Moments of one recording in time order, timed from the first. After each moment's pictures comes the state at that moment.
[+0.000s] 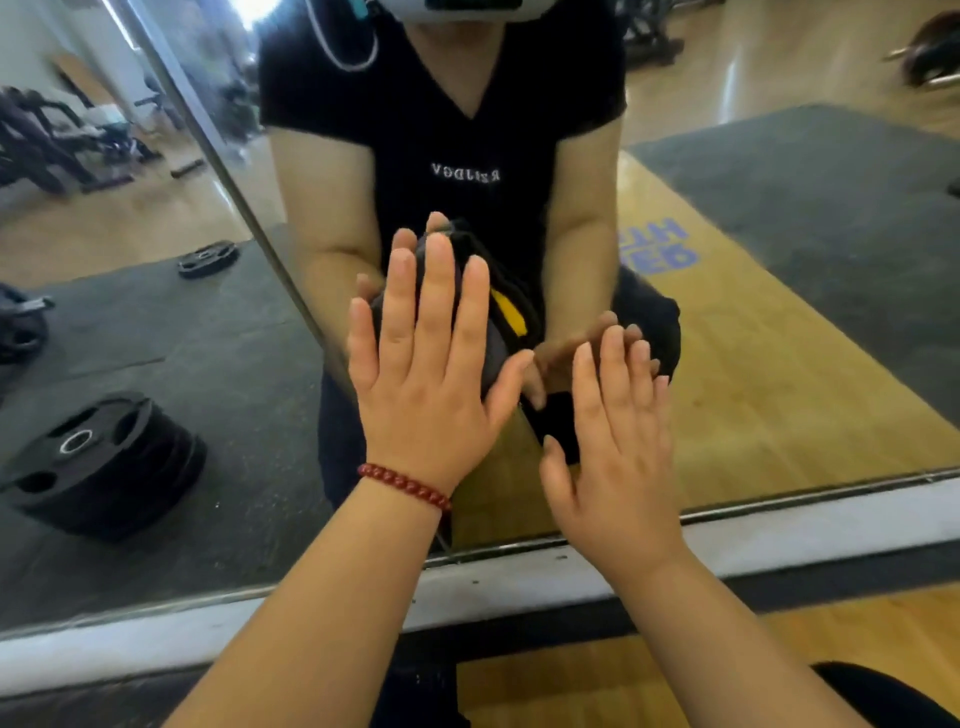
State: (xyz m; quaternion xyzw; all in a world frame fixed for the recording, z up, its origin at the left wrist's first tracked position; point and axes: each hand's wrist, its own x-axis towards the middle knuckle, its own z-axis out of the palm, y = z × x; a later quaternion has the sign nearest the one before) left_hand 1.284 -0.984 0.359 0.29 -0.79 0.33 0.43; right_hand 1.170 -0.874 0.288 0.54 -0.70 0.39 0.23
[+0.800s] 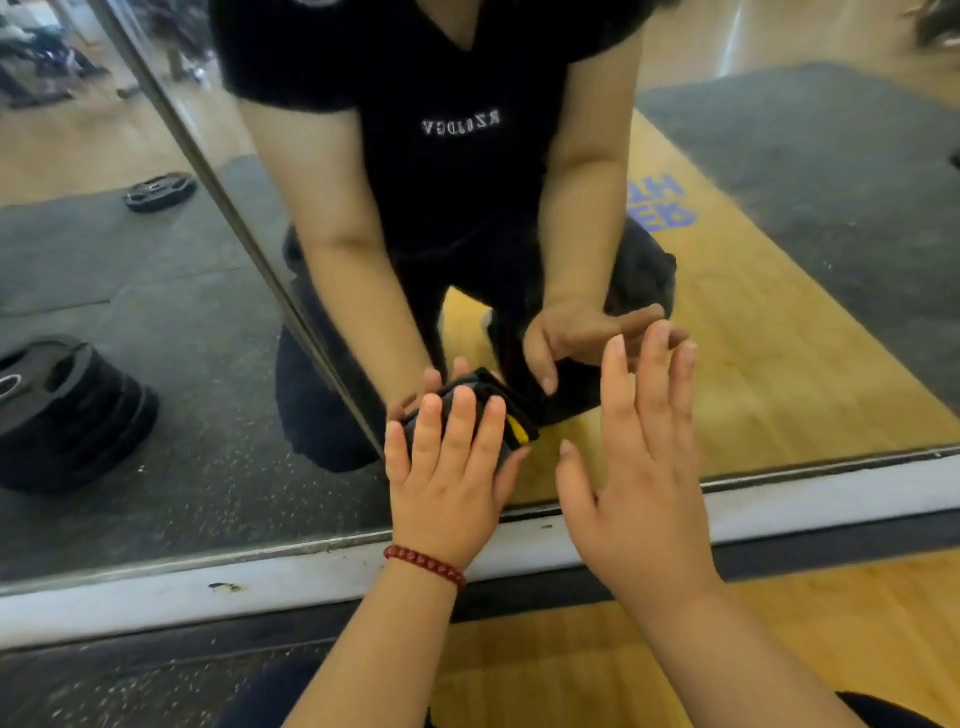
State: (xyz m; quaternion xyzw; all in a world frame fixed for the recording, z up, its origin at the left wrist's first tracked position) left_hand 1.295 -0.979 0.206 0.30 -0.81 0.30 0.40; right_hand 1.173 -0.862 0.252 0.53 -0.74 0.40 0.14
